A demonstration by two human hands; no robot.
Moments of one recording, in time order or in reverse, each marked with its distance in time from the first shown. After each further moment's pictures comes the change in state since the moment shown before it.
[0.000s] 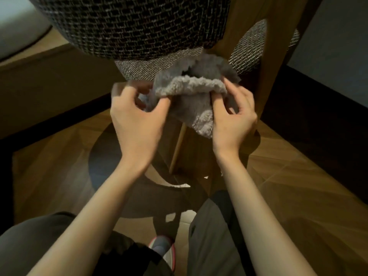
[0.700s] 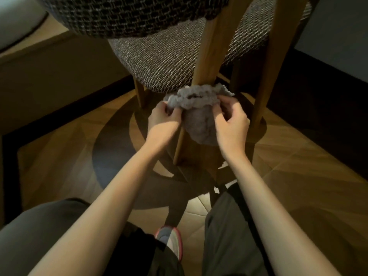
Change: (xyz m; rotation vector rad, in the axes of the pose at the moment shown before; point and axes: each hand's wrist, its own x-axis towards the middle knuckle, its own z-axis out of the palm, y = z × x) left_hand -0.016 -0.059 0.049 -0.009 -0.523 -0.464; right_hand -0.021 0.062 -0.018 -0.126 -0.311 0.161
